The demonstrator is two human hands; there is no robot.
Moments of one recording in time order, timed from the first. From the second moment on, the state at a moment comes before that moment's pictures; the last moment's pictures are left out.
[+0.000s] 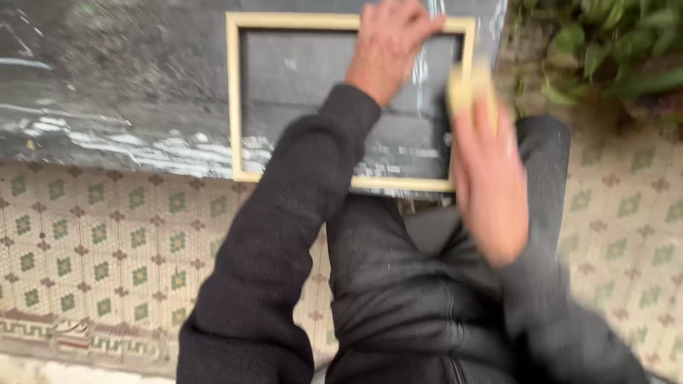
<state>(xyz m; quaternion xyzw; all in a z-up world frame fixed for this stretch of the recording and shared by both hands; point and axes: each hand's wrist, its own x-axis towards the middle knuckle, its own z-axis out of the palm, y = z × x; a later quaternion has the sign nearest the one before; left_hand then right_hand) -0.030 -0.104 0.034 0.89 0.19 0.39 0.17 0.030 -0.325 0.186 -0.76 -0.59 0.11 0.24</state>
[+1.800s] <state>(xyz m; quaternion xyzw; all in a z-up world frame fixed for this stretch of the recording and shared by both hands) -0.033 -0.106 0.046 0.90 0.20 0.33 0.20 0.018 -0.357 0.178 -0.76 -0.59 0.13 0.22</state>
